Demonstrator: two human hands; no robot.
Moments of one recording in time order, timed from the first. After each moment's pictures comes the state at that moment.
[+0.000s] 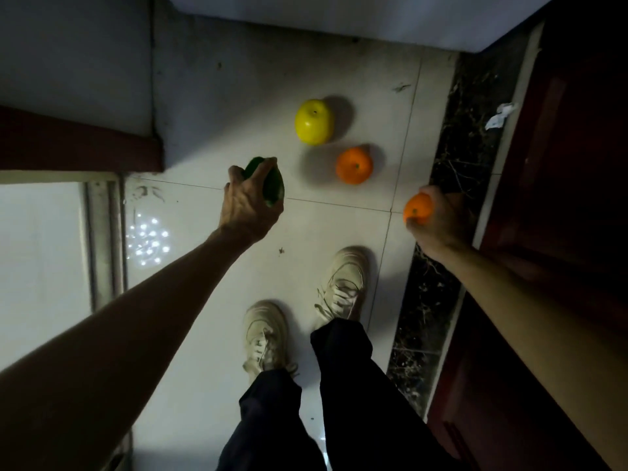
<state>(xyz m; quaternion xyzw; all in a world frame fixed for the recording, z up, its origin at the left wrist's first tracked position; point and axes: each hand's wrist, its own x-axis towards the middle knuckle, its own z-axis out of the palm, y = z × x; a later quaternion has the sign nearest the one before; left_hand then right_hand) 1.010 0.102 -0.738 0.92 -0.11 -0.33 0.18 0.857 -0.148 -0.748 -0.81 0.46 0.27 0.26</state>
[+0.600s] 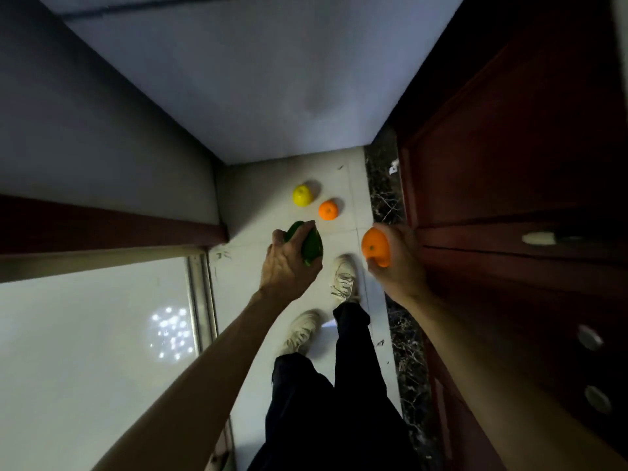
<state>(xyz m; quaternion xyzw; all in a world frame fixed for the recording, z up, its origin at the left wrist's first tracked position) 0.958 0.106 -0.327 0.87 -0.24 -0.37 0.20 0.815 -0.041 -0.343 -0.81 0.42 0.05 0.40</state>
